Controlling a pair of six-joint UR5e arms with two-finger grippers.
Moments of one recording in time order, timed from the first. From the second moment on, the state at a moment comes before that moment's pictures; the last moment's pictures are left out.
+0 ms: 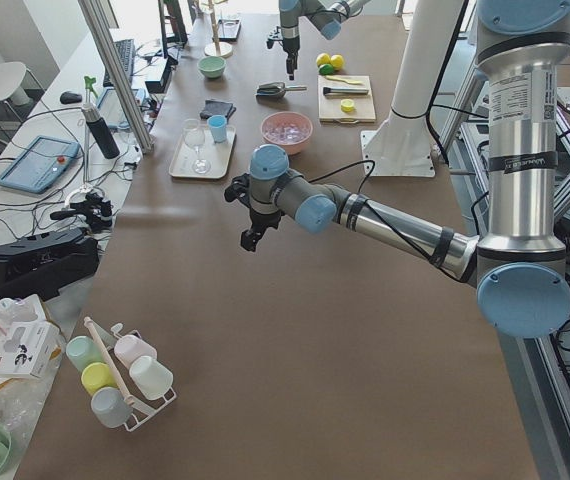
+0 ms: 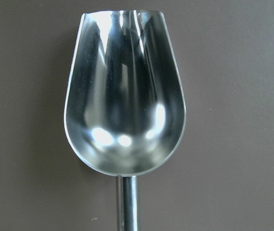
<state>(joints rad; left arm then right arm) -1.14 -1.49 -1.98 -1.86 -2.27 -0.06 0.78 -1.47 1.93 -1.44 2.16 1.08</state>
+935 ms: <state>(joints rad) -0.82 -1.49 -2.05 -2.05 -2.06 -0.07 0.63 -1.46 1.86 -1.36 2.04 1.18</state>
